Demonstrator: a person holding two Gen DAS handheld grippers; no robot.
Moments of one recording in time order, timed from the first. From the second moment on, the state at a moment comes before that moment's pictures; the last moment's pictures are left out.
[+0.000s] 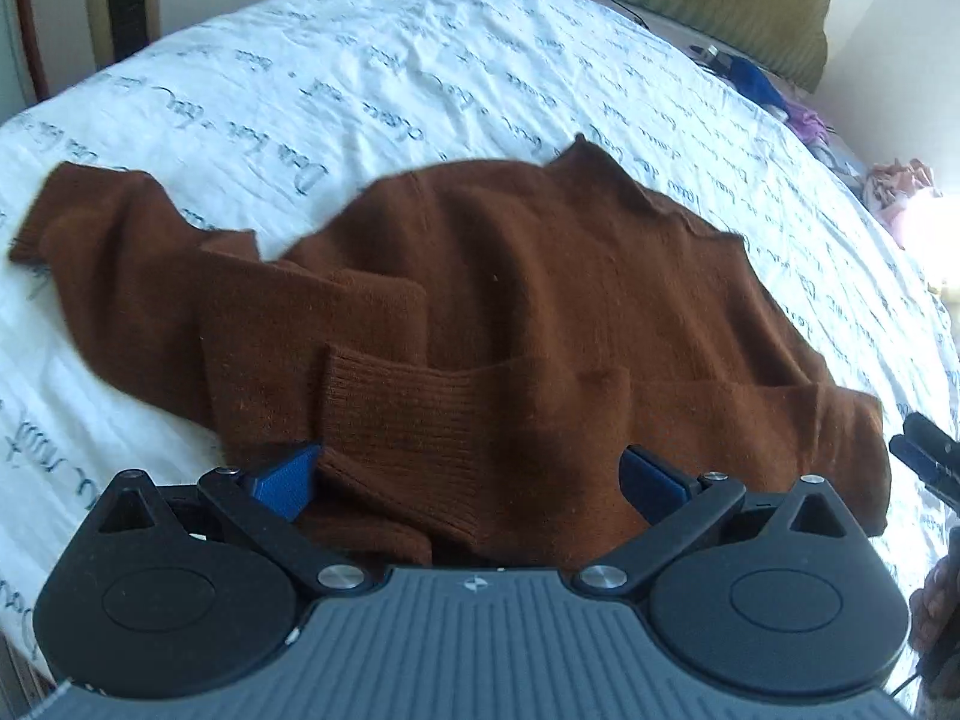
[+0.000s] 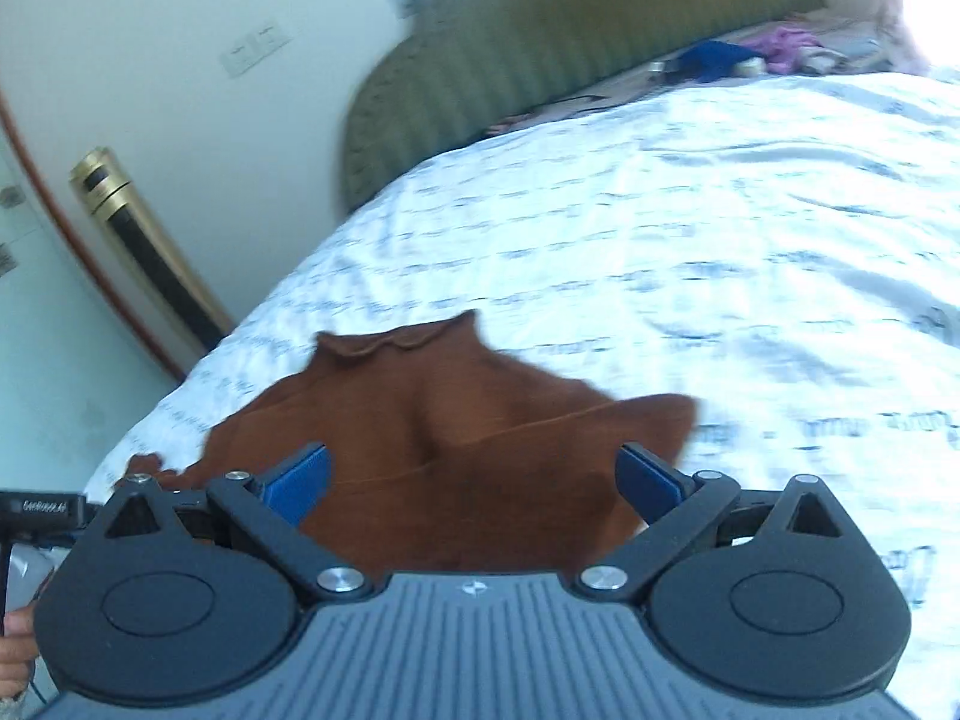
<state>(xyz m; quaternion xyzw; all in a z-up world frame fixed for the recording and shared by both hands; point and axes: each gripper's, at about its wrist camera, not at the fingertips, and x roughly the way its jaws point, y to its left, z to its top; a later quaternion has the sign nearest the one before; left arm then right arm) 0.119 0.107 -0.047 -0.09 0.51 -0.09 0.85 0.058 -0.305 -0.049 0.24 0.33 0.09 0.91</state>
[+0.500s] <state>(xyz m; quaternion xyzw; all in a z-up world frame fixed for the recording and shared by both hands) 0.114 0.092 -0.064 0.01 0.51 -0.07 0.86 0.070 -0.311 -0.043 0.12 0.34 0.04 0.93</state>
